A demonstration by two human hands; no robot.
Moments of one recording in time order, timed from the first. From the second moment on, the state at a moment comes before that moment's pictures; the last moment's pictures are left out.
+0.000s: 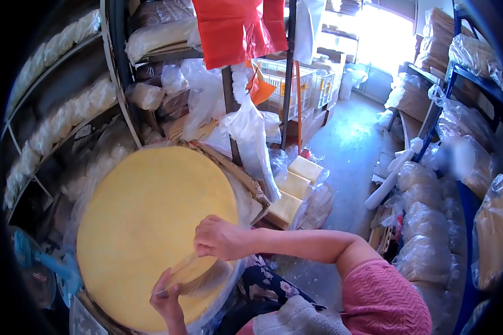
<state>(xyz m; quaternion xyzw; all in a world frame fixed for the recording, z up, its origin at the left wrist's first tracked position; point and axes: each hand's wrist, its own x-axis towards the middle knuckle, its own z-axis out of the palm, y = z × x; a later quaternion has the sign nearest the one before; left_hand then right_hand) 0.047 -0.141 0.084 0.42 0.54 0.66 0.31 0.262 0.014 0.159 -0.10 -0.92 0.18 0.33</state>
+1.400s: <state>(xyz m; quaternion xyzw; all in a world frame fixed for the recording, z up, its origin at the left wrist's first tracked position) 0.062 -0.144 0.103 0.38 0.53 0.68 0.34 0.222 -0.003 0.174 -0.10 -0.94 0.17 0.26</state>
